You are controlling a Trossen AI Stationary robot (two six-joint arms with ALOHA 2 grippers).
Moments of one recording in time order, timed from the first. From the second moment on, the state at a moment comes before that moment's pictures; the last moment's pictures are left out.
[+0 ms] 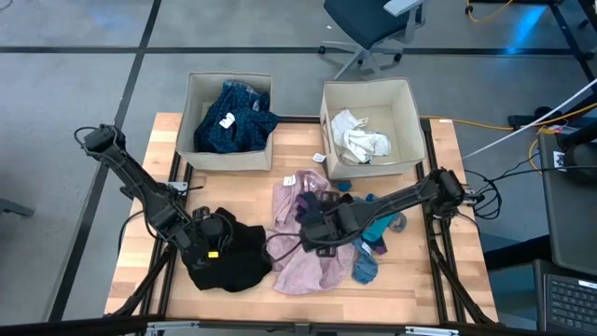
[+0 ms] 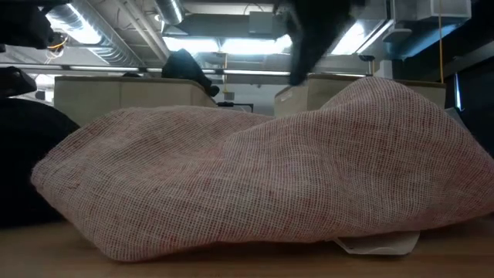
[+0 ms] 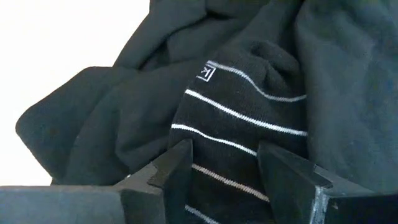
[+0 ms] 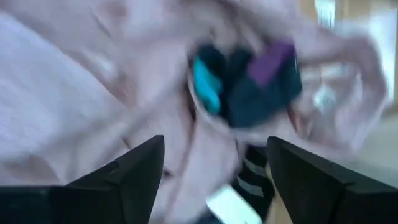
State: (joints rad) left arm -0.79 1.11 0.63 -0.73 -0.27 -0.99; right arm 0.34 1.98 1.77 -1.18 0.37 0.34
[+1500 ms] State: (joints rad) left arm -0.79 1.11 0.63 -0.69 -0.35 -0.93; right arm 0.35 1.73 1.55 -1.23 0.77 0.44
